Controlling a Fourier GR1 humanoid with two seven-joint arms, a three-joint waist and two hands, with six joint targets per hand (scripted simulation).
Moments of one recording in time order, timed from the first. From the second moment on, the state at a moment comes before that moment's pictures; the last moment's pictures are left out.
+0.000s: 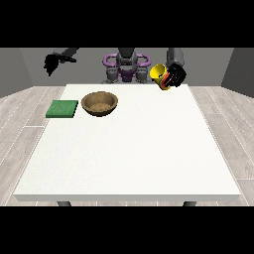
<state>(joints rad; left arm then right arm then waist) -0.65 0.32 -0.04 -0.72 -0.59 0.44 -0.23 -0.15 -0.34 -0.32 -1.18 -0.22 0.39 -0.24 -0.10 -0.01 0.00</state>
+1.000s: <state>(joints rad) -0.94 0.14 -0.50 -0.66 -1.28 0.32 0.33 -0.20 -0.39 -0.34 -1.03 -0.22 0.46 -0.30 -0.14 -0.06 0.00</state>
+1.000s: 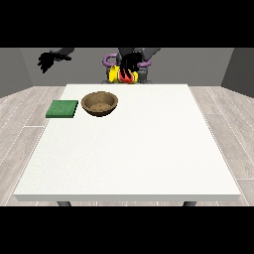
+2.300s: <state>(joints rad) -0.89 0.06 -0.36 -0.78 -1.27 0.31 0.36 -0.20 -0.38 -0.37 -1.00 -0.25 0.41 -0.23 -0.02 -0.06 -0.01</state>
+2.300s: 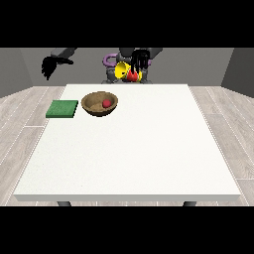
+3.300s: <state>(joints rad) -0.44 0.02 -0.08 -1.17 -0.17 0.22 -0.21 -0.32 -0.15 -0.30 -1.00 -0.17 0.12 -0.28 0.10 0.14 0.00</state>
